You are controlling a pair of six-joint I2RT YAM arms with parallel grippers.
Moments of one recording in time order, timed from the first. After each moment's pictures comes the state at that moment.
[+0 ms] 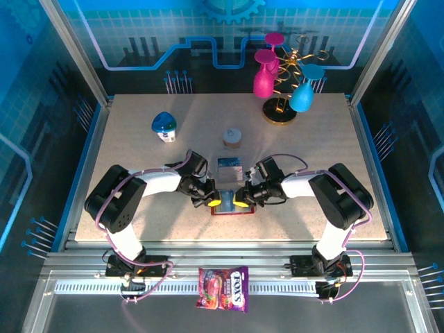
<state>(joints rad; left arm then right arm) -0.51 1.73 0.85 -0.32 0.62 -0.94 0.52 1.75 0.71 0.02 -0.77 0.83</state>
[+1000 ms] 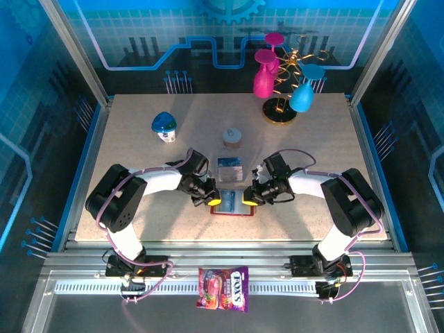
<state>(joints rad) -0.51 1.74 0.88 -0.36 0.61 -0.92 0.45 1.66 0.74 -0.24 -0.73 0.65</state>
